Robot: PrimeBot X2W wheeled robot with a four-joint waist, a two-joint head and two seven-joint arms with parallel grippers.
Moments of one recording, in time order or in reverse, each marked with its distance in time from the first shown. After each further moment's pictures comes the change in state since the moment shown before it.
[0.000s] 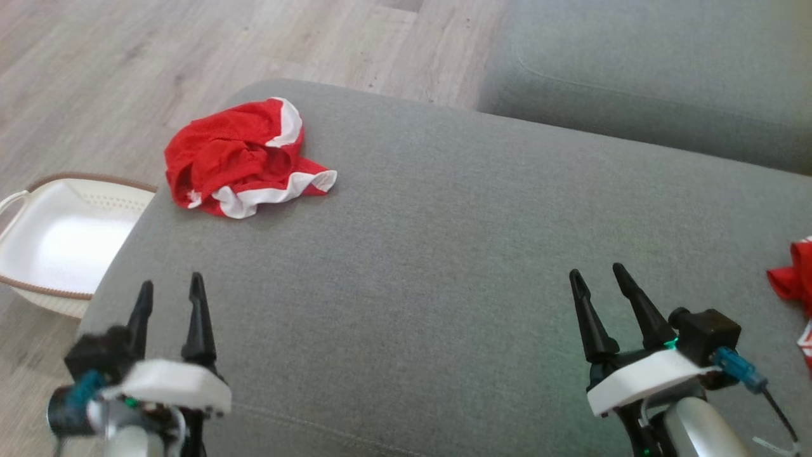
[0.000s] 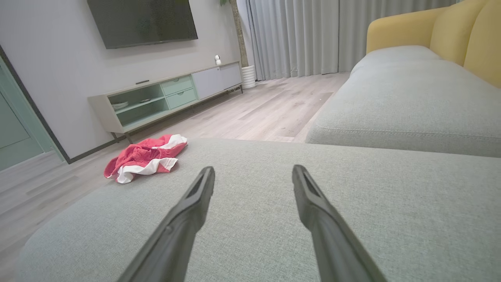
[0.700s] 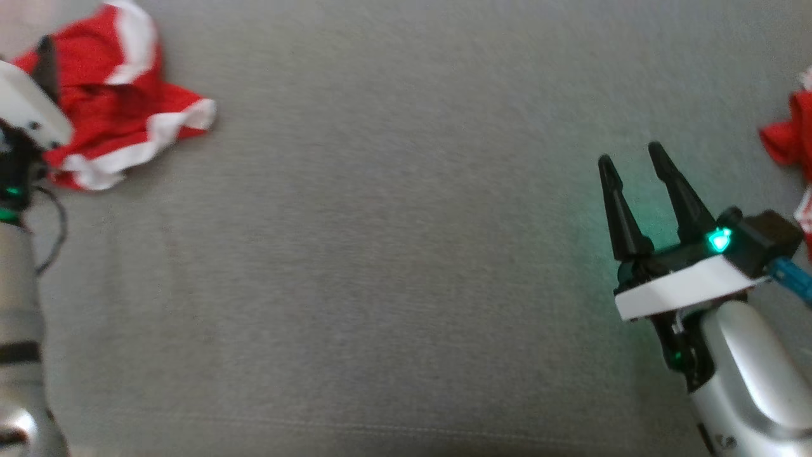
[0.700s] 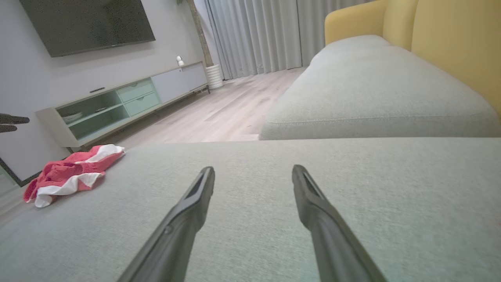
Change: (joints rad) left arm -0.782 0.207 0.116 0.371 -0.159 -0.007 0.604; right arm -0.189 -0.106 0.017 -0.142 0.034 0.000 0.009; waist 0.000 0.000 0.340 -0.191
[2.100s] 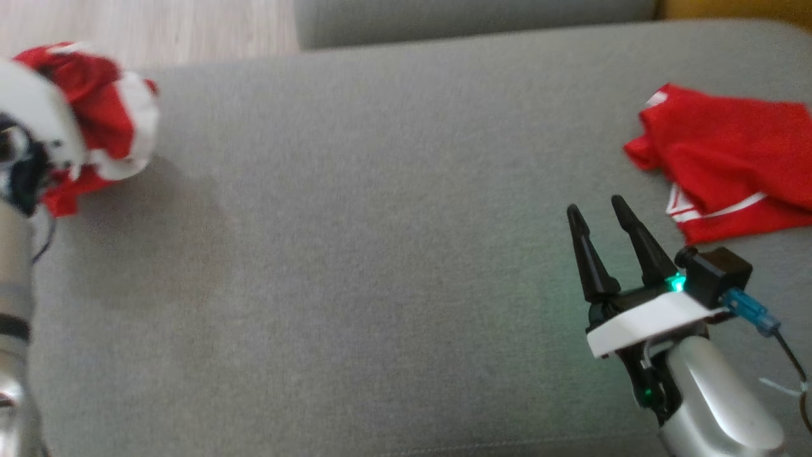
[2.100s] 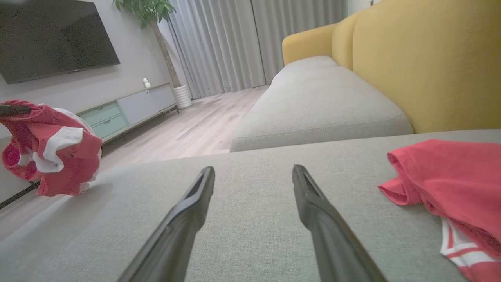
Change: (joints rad) left arm -0.174 0.091 -0.220 0.416 0.131 -0.153 -0.148; right arm 0.020 0.050 0.060 0.137 0.042 0.000 -0.028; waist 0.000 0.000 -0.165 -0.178
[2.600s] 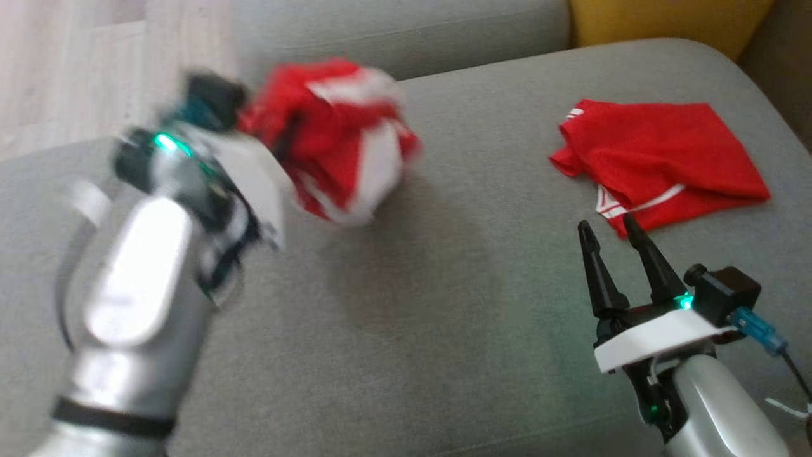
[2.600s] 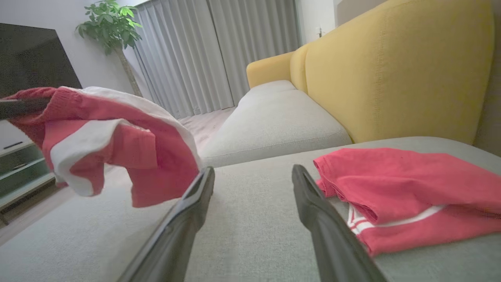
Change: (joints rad) left arm 0.302 -0.186 -0.257 -0.600 -0.064 -0.018 0.043; right arm 0.065 0.009 -0.045 -0.014 -0.012 0.000 0.000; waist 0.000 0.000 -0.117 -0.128
